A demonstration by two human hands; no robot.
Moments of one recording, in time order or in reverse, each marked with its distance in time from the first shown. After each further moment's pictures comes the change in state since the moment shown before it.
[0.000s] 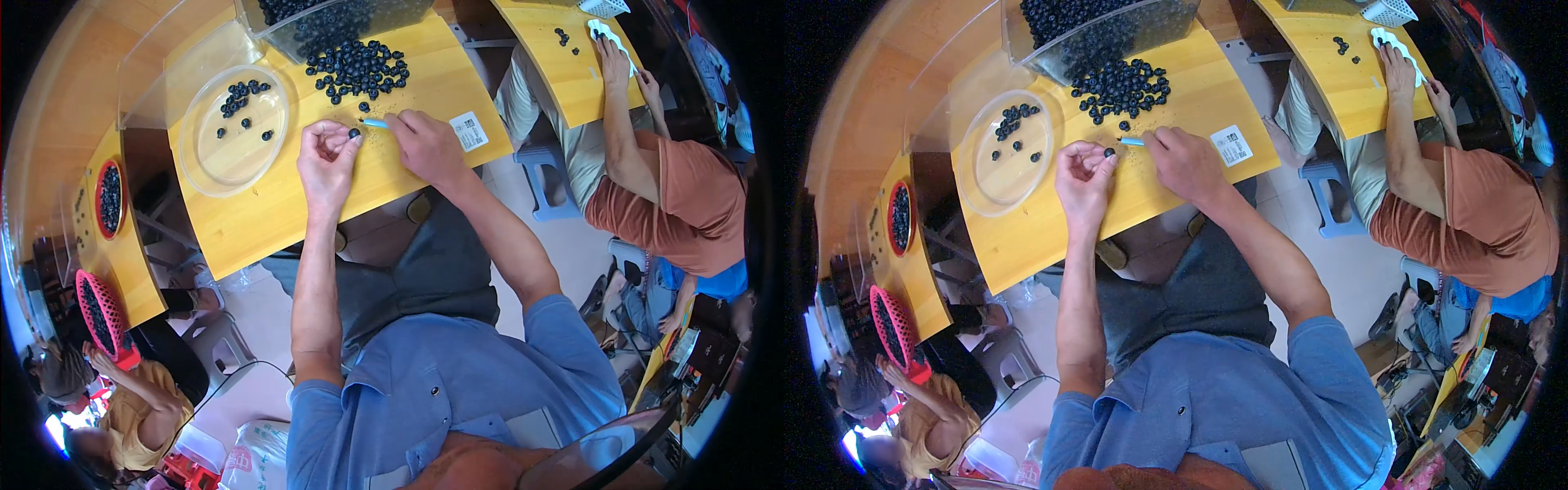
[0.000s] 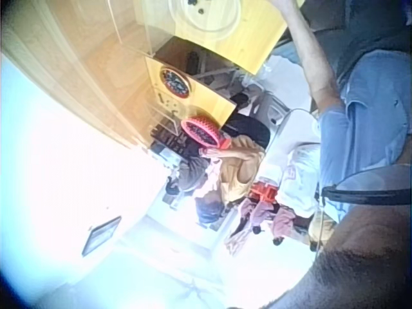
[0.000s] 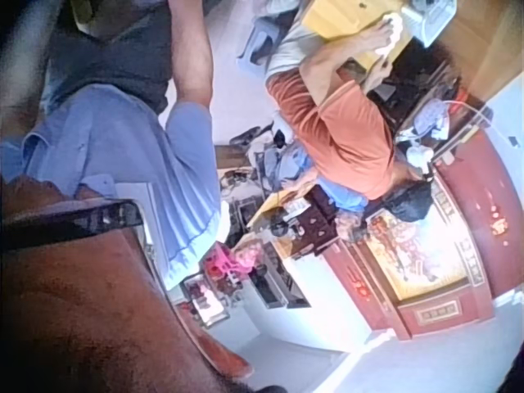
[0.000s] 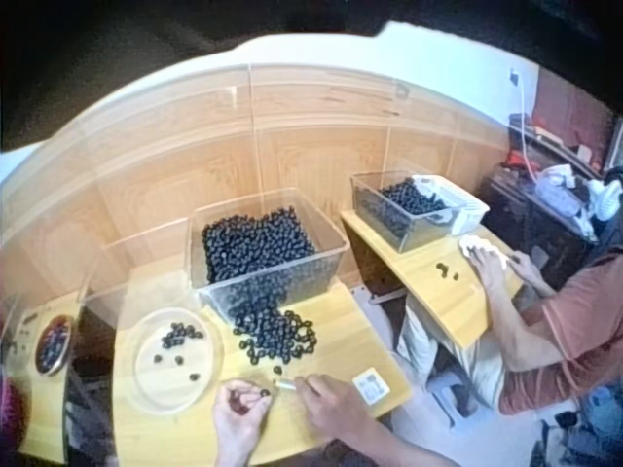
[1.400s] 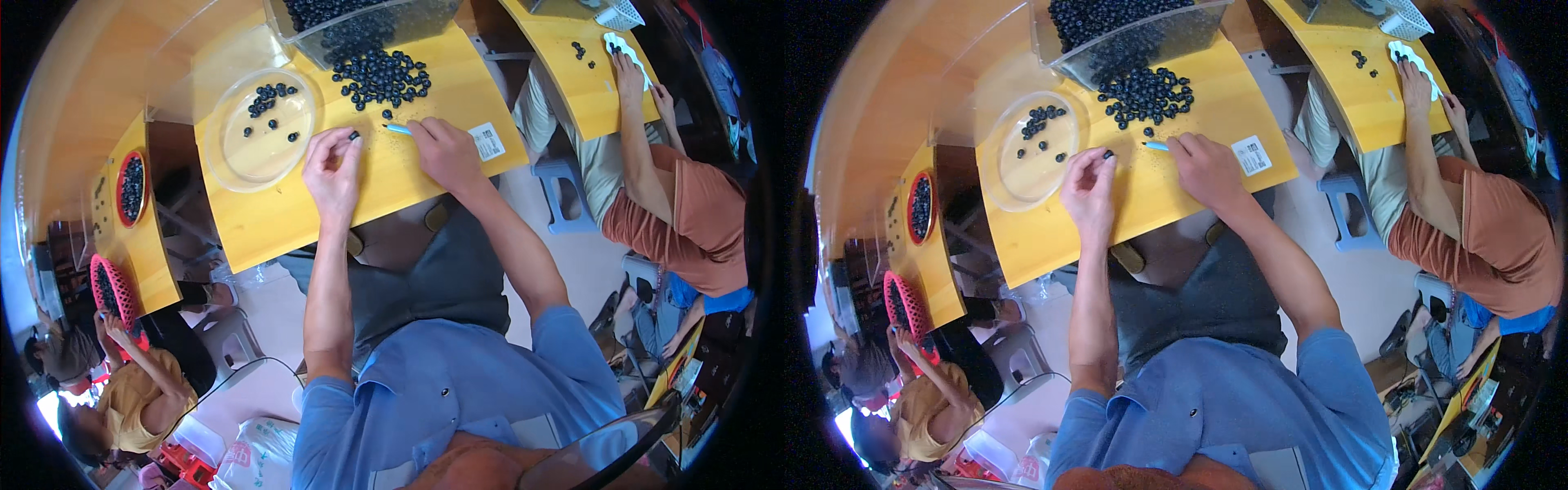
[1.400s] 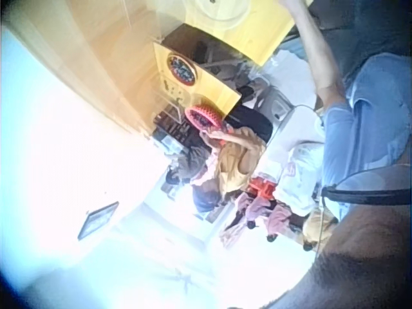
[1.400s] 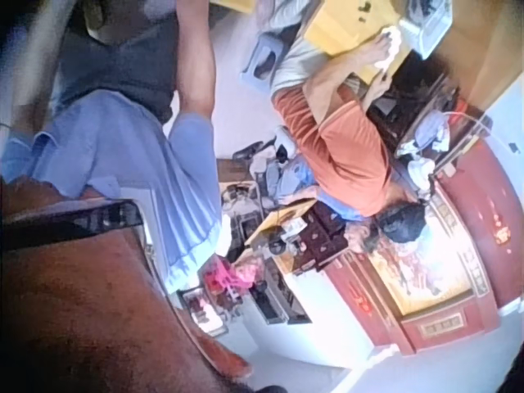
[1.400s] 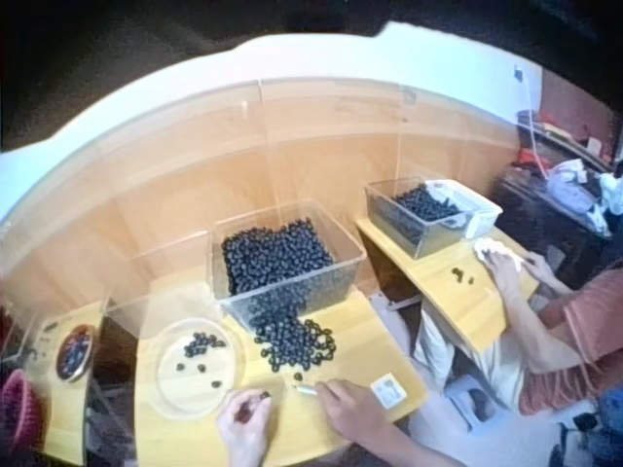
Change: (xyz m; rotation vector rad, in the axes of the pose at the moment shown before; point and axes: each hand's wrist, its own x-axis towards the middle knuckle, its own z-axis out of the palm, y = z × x) left_hand -0.001 0.015 -0.019 0.185 0.124 0.200; right_hand -0.002 0.002 0.007 -0.049 0.051 0.006
